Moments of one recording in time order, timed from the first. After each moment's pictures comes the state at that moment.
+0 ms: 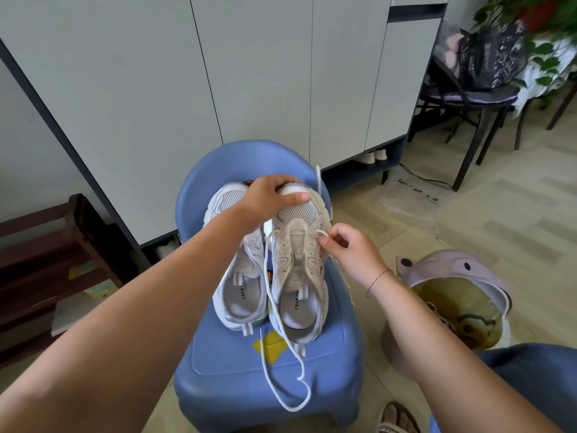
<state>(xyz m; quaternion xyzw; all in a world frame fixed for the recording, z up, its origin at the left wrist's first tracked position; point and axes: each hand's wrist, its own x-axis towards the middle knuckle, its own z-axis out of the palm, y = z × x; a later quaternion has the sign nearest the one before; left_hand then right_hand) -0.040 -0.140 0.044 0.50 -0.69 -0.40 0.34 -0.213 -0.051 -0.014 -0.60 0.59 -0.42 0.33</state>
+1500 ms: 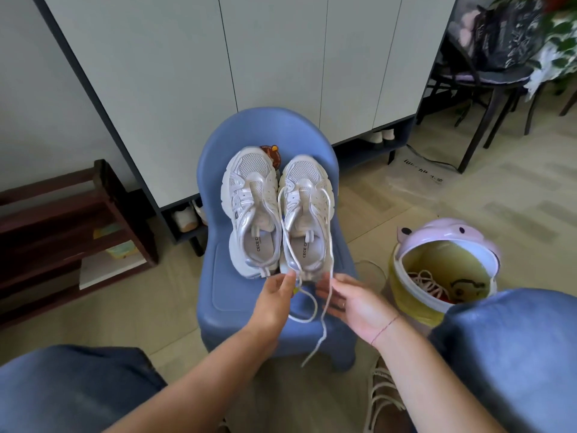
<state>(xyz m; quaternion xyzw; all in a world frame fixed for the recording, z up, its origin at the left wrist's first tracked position) -0.033 0.071 -0.073 0.63 -0.41 -0.55 0.36 -0.184 0.072 -0.072 -0.22 0.50 -0.45 0.71</state>
